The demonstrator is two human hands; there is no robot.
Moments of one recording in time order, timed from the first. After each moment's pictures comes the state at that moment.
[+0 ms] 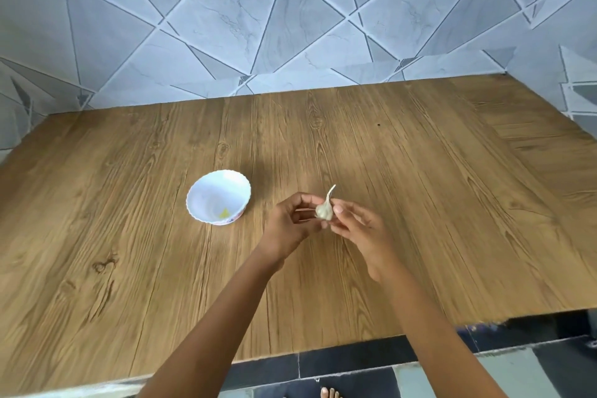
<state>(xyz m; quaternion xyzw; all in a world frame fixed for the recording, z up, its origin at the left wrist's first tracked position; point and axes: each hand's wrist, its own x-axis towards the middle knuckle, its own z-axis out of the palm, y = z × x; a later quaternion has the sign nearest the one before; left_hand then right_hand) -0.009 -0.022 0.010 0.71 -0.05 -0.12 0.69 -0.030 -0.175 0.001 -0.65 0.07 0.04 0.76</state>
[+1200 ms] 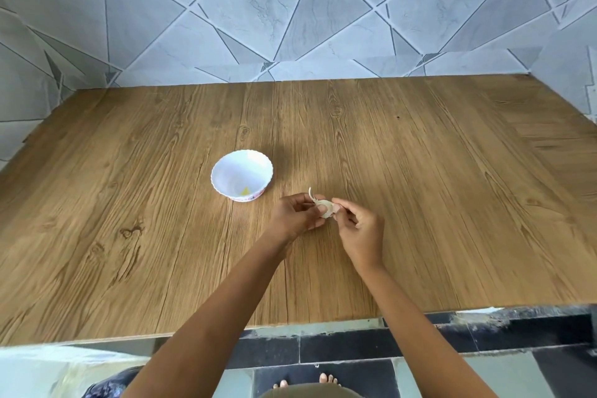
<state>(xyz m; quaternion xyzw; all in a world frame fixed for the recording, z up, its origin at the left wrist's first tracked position) -0.022 -0.003 -0.004 0.64 0.08 -0.15 0.75 -0.040 -0.133 -0.035 -0.82 -0.01 -0.22 0.53</state>
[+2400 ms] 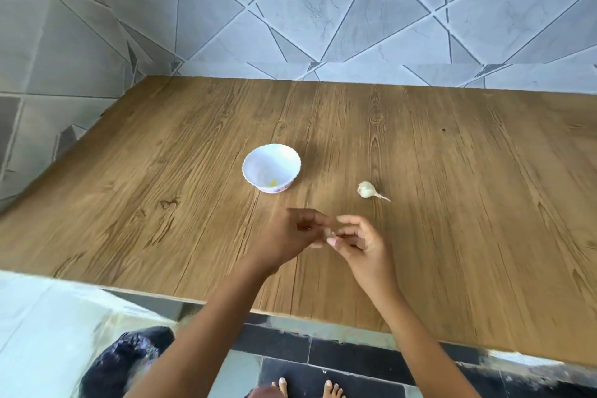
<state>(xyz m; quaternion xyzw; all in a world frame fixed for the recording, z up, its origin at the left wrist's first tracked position) -0.069 0.019 0.021 0.81 0.01 -0.08 0.58 -0.067 -0.137 -0.026 -0.74 -0.09 0.01 0.66</state>
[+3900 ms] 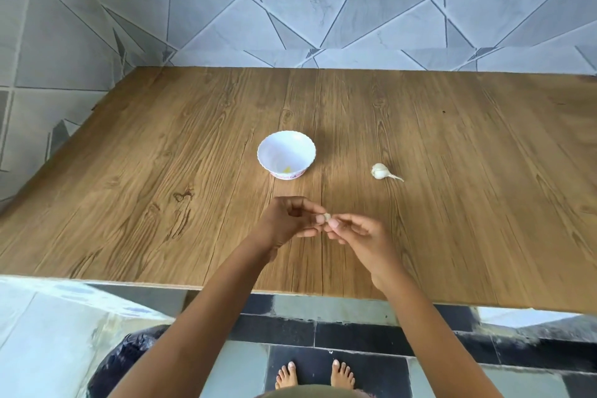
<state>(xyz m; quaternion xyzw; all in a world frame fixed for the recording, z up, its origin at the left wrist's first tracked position) -0.083 0.068 0.023 0.71 0.06 -0.16 0.68 -0.089 -0.098 -0.010 -0.73 -0.02 0.12 0.67</state>
